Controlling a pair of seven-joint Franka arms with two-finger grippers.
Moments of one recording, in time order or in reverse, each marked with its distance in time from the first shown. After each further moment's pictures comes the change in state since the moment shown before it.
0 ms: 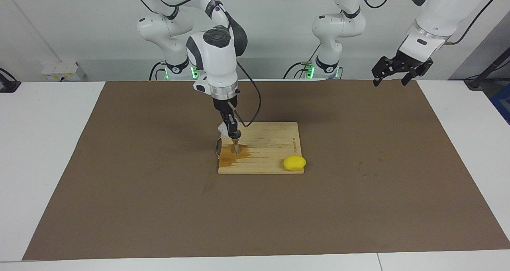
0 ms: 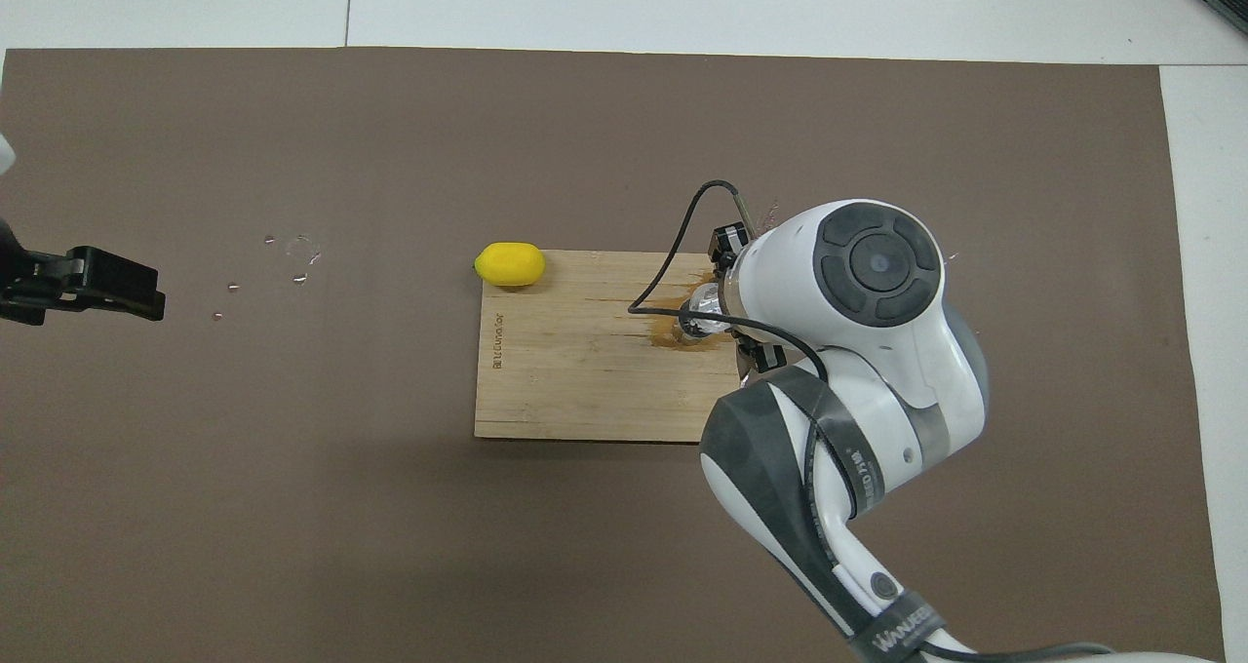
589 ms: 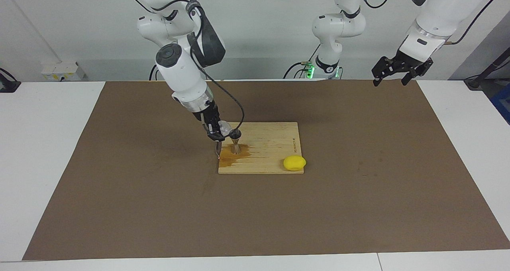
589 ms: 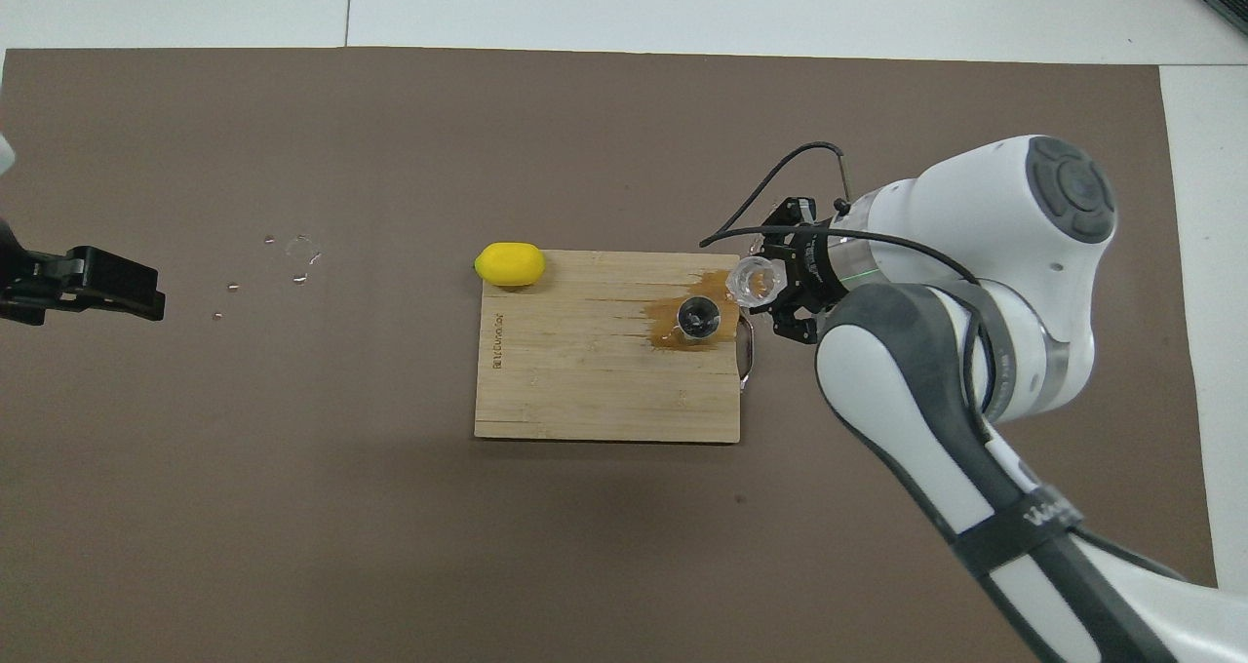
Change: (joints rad) left arm 0.000 0.000 0.000 0.000 0.000 0.000 0.000; right arm -0.173 0.010 -0.003 -0.025 0.391 0.000 -0.183
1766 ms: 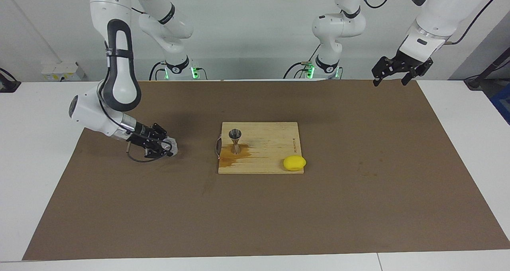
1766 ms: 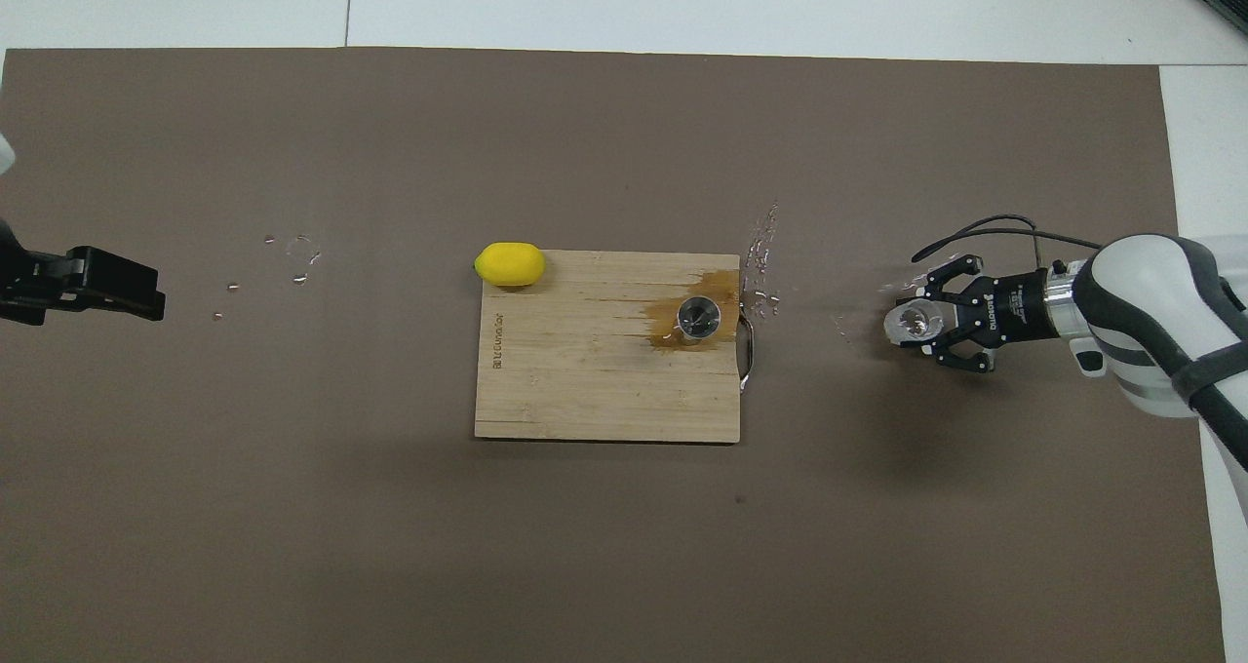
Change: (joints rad) left arm 0.000 0.000 0.000 0.000 0.000 0.000 0.000; right arm -0.457 0.158 -0.004 -0.186 0.342 -0.061 -0.698
